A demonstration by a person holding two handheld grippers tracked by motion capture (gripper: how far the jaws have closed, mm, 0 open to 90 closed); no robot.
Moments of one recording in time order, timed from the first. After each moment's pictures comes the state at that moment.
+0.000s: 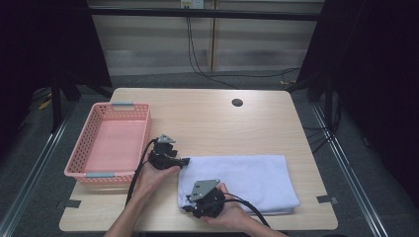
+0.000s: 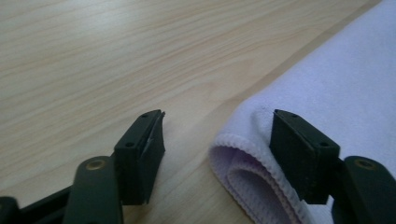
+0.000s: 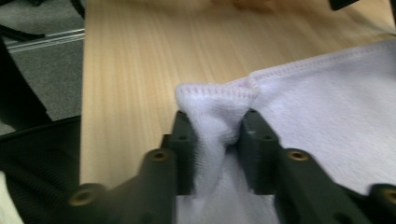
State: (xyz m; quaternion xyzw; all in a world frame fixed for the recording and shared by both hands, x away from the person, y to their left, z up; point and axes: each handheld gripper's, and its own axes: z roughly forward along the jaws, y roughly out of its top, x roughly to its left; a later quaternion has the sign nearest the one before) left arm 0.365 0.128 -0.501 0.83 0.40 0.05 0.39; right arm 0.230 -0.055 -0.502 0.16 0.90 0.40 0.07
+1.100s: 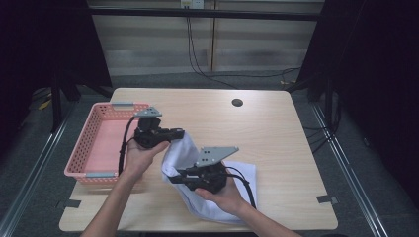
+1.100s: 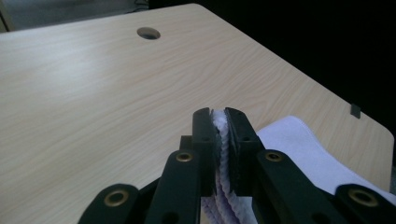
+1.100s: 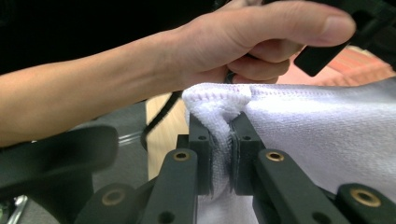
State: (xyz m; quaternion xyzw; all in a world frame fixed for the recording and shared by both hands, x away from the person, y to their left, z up) left arm 0.360 0.134 -0.389 0.80 0.34 0.04 0.49; right arm 0.248 -0.060 -0.395 0.18 0.80 0.58 0.02
